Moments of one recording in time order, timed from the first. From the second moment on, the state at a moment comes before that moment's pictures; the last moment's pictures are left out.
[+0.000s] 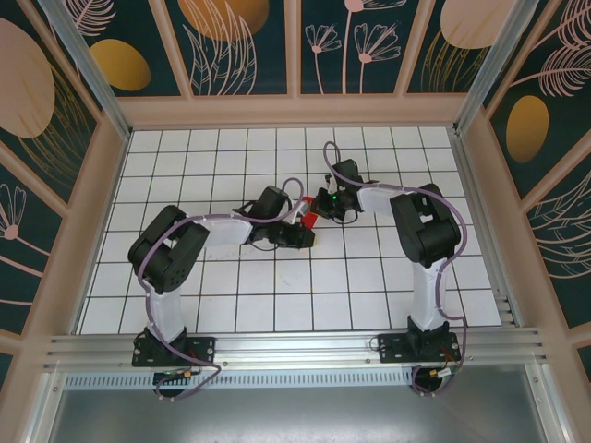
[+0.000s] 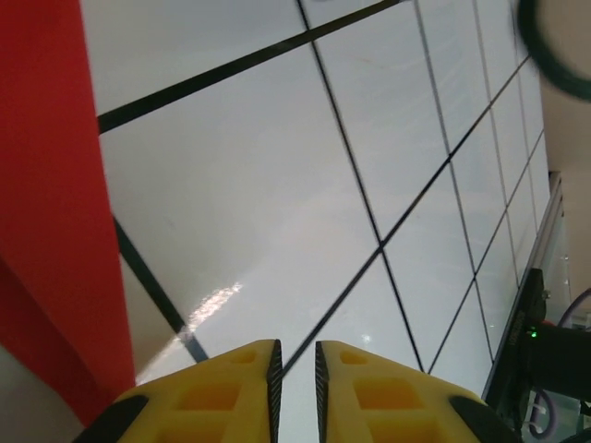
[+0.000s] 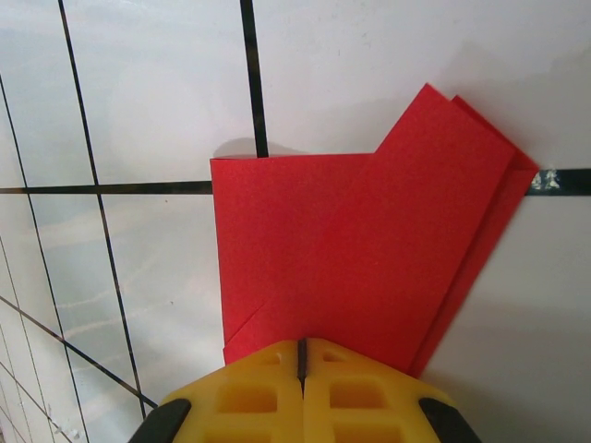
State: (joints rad) left arm -0.66 1.90 1.03 0.00 0.66 -0.55; right arm 0.43 2.04 1.23 -0.19 -0.46 0.68
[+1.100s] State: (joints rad) left arm -0.64 1.98 1.08 -0.06 0.59 -0.49; right arm 0.43 2.04 1.23 -0.20 -0.46 0.68
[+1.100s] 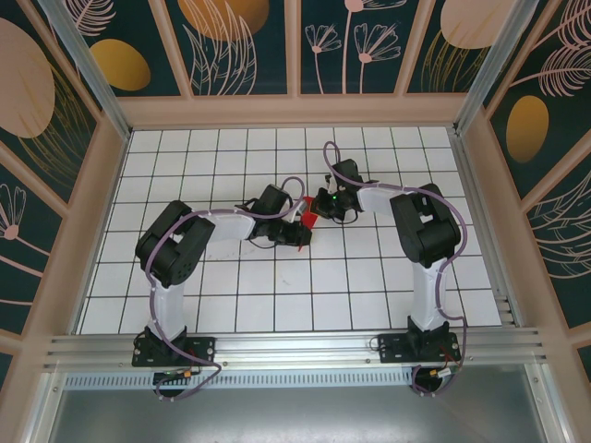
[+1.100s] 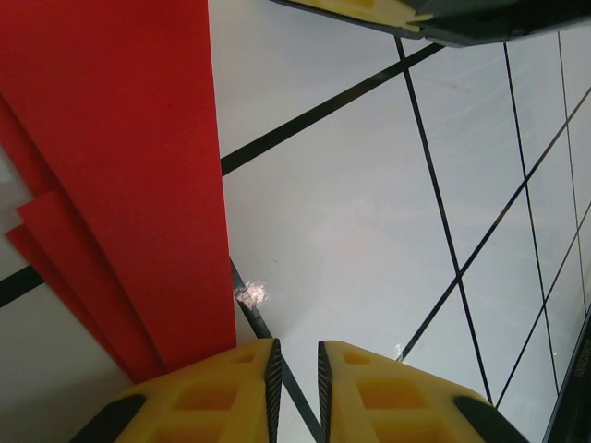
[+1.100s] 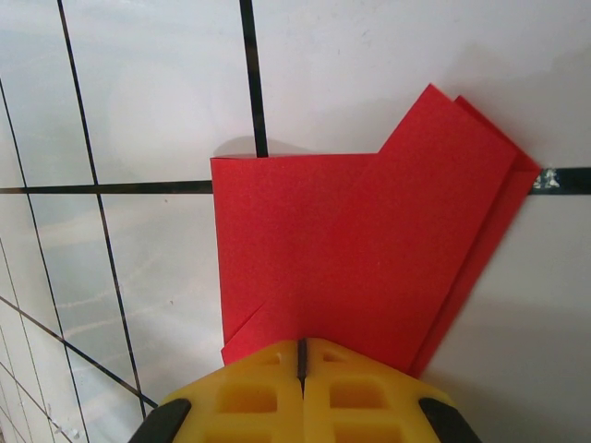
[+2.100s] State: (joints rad) left arm -0.65 1.86 0.87 0.06 0.56 -0.46; right arm 0.43 2.06 1.28 -0.27 -0.48 0.68
